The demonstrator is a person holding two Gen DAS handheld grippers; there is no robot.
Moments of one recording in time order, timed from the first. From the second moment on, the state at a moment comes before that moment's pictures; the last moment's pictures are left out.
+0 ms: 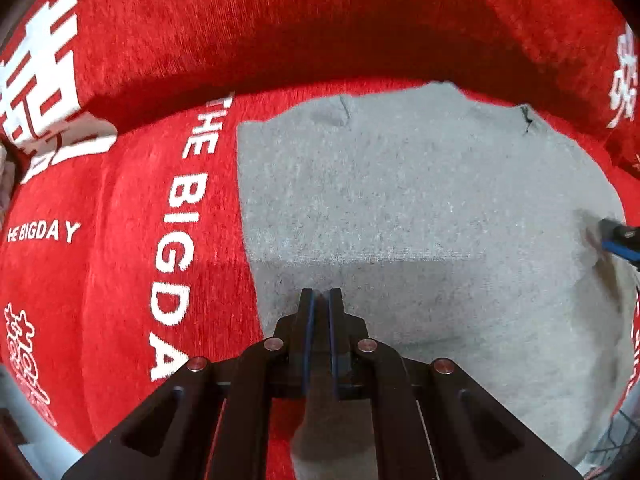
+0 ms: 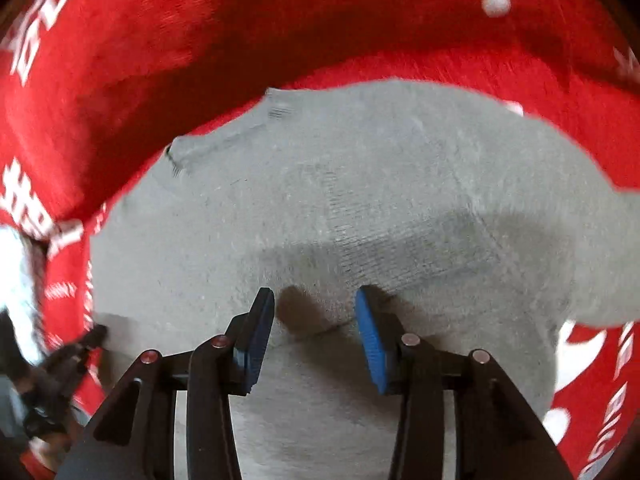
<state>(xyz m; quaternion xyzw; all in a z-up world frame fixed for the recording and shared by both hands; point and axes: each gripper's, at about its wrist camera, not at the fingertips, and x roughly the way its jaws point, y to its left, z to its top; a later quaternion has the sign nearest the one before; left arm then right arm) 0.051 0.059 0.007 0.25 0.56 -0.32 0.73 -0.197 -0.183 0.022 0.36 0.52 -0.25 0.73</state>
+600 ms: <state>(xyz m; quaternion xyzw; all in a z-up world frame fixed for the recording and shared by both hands) 0.032 0.055 0.024 0.27 0.58 -0.30 0.71 -0.248 -0.166 0.040 0.44 0.52 -0.23 0.70</state>
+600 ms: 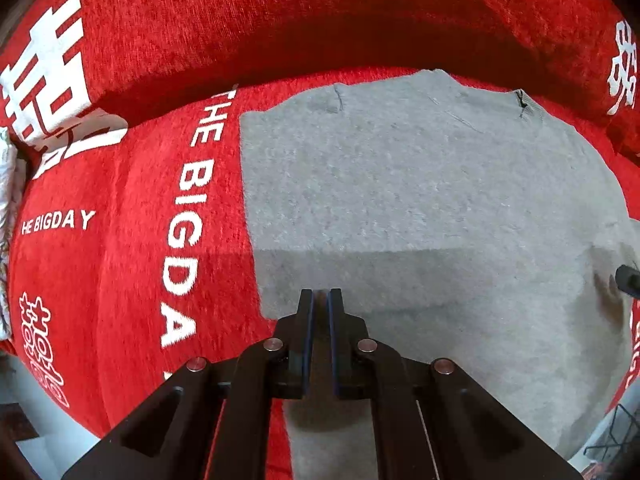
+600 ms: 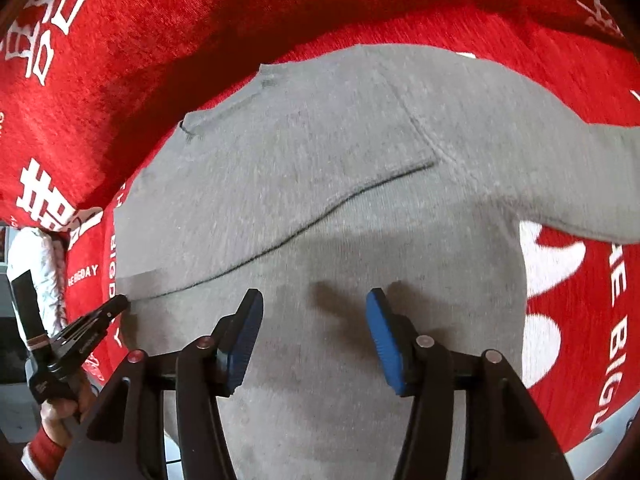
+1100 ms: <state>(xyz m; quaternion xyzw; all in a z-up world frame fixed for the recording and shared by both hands) 0.012 0.056 0.045 0.27 0.57 -0.27 0.73 -0.259 -0.153 0.041 0.46 0.52 -0.23 0.69</state>
